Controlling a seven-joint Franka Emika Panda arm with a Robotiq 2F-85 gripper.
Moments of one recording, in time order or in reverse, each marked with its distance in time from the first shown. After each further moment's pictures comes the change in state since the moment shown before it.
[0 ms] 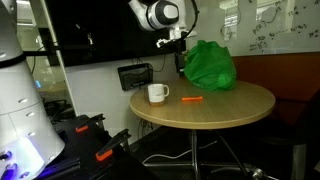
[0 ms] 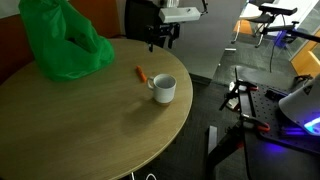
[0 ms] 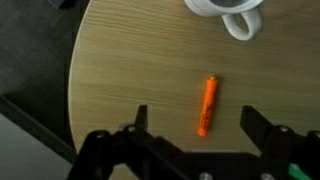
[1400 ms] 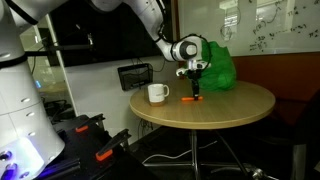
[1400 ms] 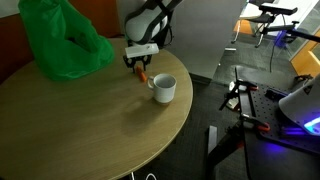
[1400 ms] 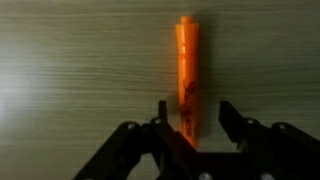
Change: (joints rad) arm 0.078 0.624 -0.100 0.640 0.074 -0.083 0.131
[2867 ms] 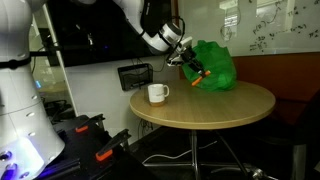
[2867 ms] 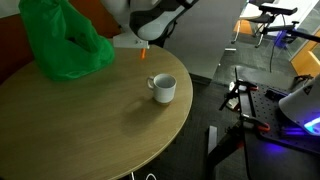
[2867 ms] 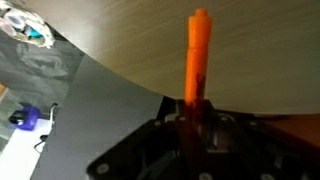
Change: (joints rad) arm 0.384 -0.152 -0.354 -0.113 -0.590 -0.166 0.990
